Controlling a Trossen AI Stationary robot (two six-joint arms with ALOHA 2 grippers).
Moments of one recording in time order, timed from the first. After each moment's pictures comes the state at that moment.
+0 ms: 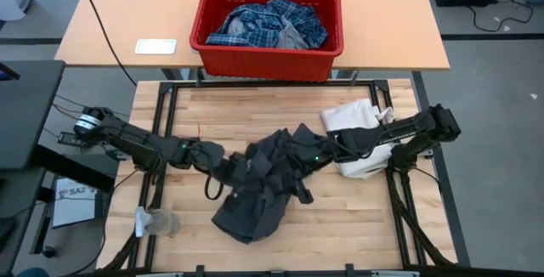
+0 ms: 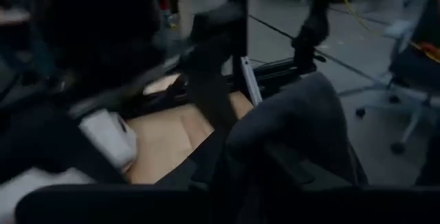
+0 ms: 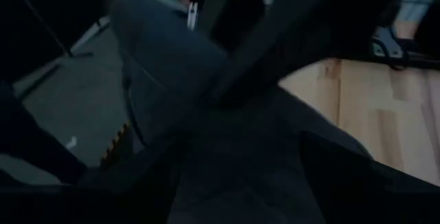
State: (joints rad) left arm -0.29 1.34 1.02 0.12 0.05 0.05; right arm 0.19 1.58 1.34 -0.25 -0.21 0.05
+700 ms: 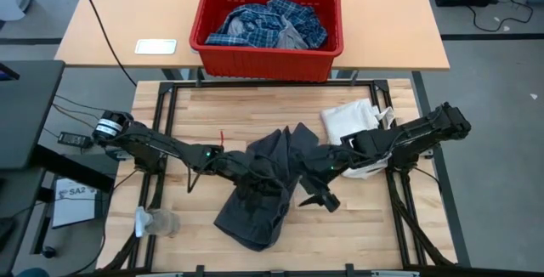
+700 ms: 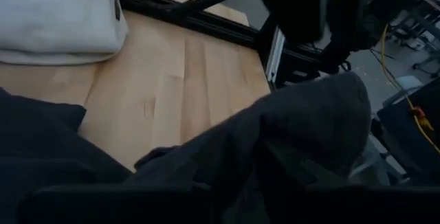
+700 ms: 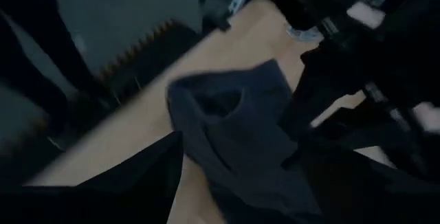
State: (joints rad) left arm -0.24 1.56 1.02 0.16 0.06 -0.43; right arm 0.29 1.49 1.34 -0.53 -0.21 -0.32
